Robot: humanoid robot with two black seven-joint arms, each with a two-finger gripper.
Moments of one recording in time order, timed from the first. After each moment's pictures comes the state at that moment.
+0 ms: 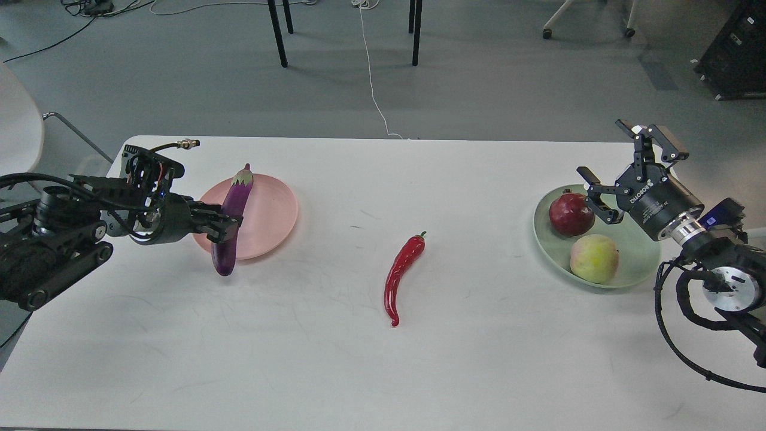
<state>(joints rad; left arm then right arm) -0.85 0.64 -0.34 -0.95 1.88 -0.37 -0.29 0.64 -0.63 0.40 0.85 0.03 0.49 0.49</state>
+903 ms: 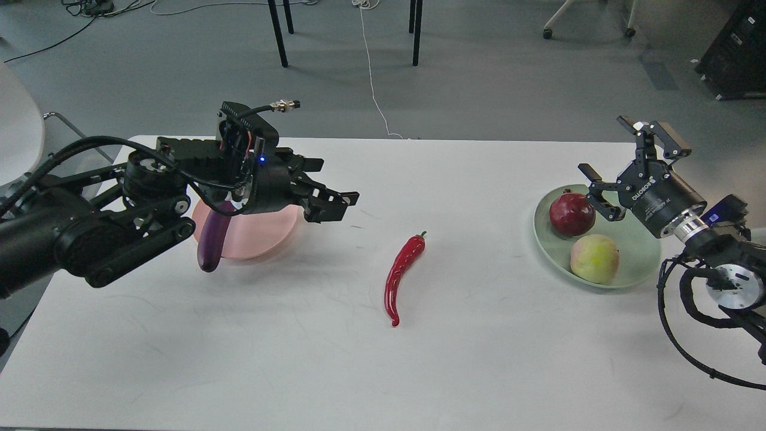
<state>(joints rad) -0.97 0.45 -0.35 -1.23 1.88 -0.30 -0.23 0.65 -0.66 0.40 0.86 0.03 0.49 0.49</state>
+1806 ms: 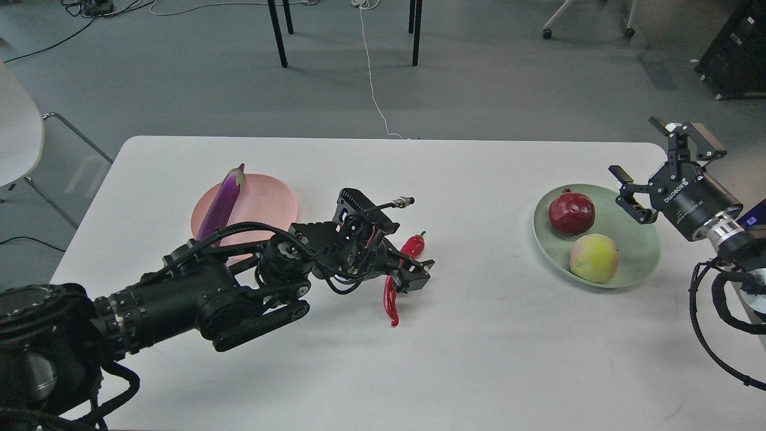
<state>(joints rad) -0.87 0.08 -0.26 -1.05 2.03 -0.25 0.00 0.63 -0.72 0.40 0.87 0.03 0.49 0.49</state>
